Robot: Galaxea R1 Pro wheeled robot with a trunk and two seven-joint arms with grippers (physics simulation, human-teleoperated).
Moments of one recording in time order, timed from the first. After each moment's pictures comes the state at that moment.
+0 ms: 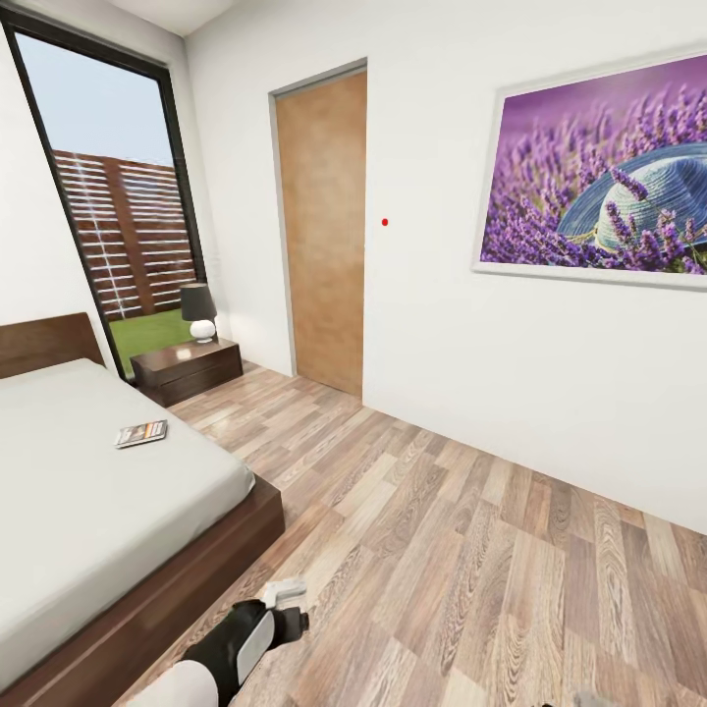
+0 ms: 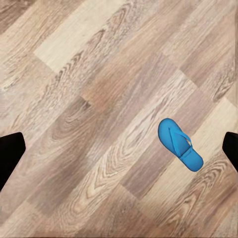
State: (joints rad) left arm -0.59 -0.14 0.00 -0.32 0.18 0.38 0.12; right arm -0.18 -0.18 -0.11 -0.70 -0.46 0.46 -0.06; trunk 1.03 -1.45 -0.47
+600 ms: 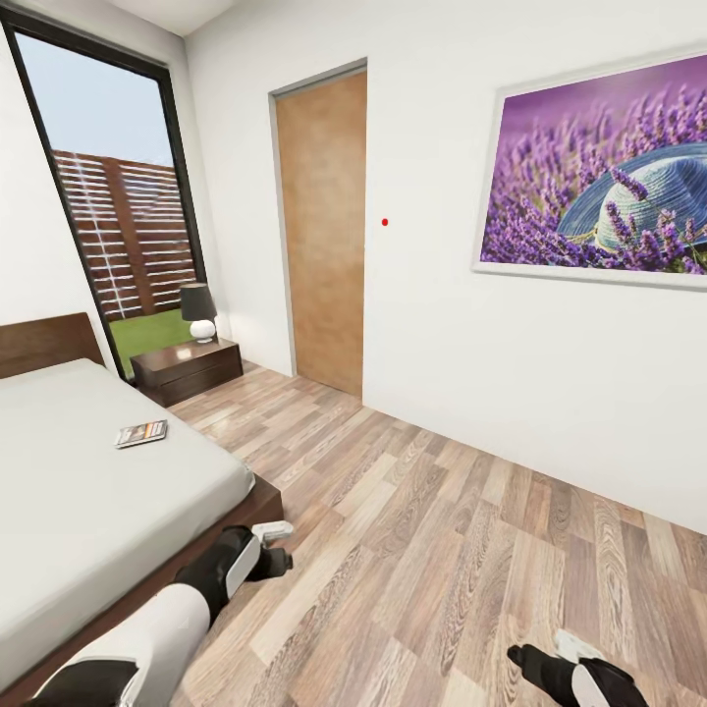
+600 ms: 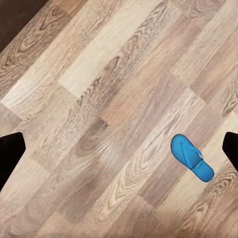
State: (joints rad) left arm -0.76 -0.08 0.00 -0.37 0.16 0.62 0.11; right arm -0.29 -0.18 -0.11 -0.71 -0.49 0.50 -0.06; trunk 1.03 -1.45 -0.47
